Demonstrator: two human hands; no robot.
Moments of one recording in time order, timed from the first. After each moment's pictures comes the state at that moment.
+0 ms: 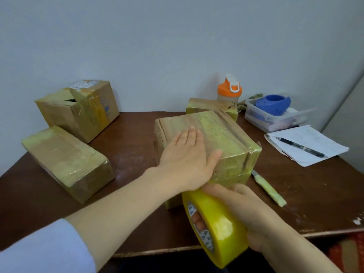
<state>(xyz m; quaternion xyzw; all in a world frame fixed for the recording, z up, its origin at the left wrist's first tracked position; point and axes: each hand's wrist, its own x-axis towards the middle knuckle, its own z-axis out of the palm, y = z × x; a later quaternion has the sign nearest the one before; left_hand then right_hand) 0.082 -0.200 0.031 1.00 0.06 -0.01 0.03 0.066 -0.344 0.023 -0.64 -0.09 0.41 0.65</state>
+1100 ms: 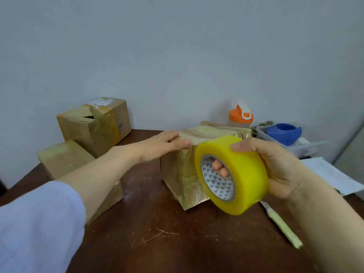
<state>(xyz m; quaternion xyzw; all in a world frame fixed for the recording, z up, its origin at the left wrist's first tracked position) 0.106 -0.076 0.067 0.93 0.05 0.00 0.35 0.141 -0.321 0.107 -0.57 -0.21 0.43 0.67</state>
